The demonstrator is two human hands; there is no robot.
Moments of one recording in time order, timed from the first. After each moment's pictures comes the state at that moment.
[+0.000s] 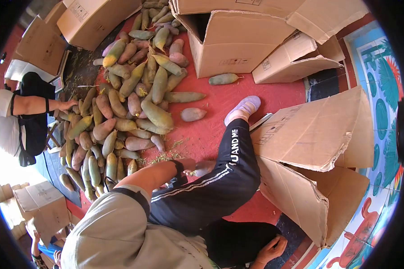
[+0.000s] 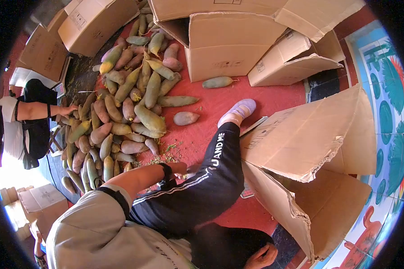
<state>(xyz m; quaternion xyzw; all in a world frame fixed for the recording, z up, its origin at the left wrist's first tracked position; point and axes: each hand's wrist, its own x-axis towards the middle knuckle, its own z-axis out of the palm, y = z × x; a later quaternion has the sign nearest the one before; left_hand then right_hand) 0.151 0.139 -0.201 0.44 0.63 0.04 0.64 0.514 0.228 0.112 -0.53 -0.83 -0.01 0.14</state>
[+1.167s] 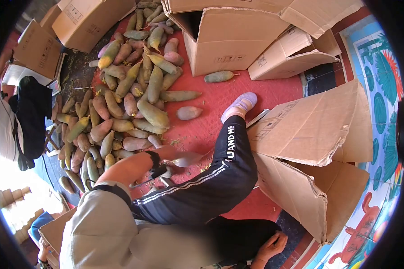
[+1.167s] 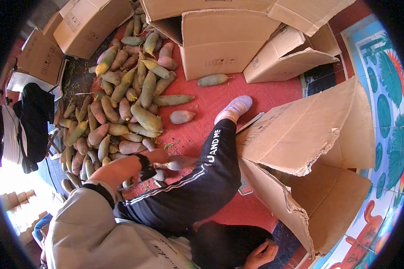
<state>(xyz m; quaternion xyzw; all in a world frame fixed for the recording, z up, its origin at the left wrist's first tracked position) 0.084 0.095 -0.220 0.61 0.67 -0.01 0.43 0.505 0.228 0.116 -0.53 -0.83 0.00 0.15</state>
